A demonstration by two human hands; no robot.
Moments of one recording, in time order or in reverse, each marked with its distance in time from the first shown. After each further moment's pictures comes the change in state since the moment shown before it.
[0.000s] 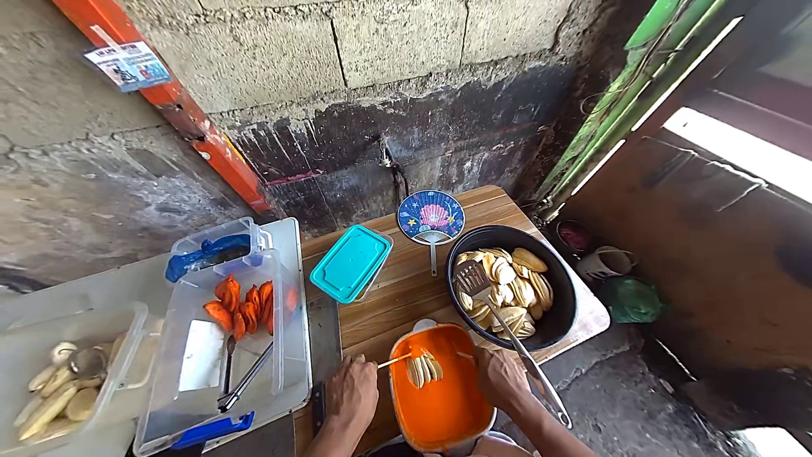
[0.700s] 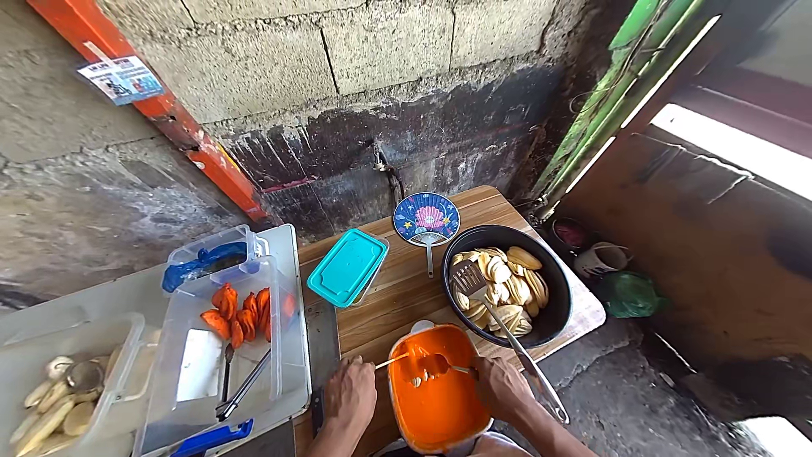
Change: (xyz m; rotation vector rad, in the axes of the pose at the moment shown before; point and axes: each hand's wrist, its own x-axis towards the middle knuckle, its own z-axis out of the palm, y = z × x) left_hand 0.002 0.002 -0.003 0.031 0.015 -0.022; right_hand -0.017 0.007 0.000 0.001 -0.047 -0.071
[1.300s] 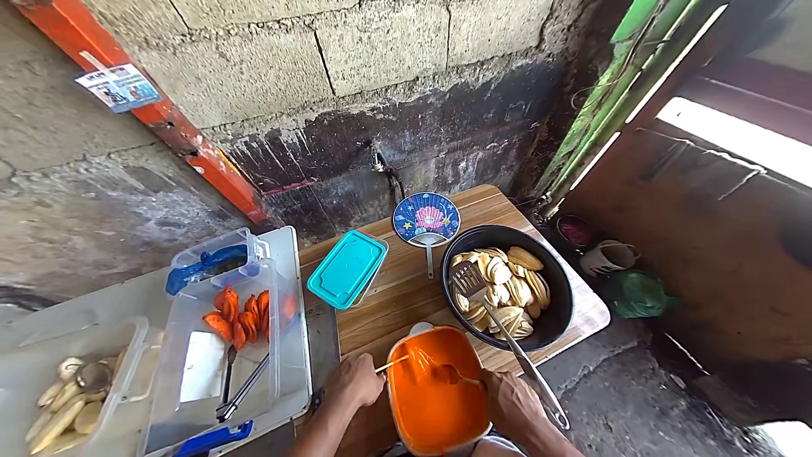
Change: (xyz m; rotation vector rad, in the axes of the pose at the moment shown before) left_hand 0.030 0.003 -0.029 -0.193 -0.368 -0.076; right_hand -0.012 0.020 0.012 -0.013 -0.023 0.045
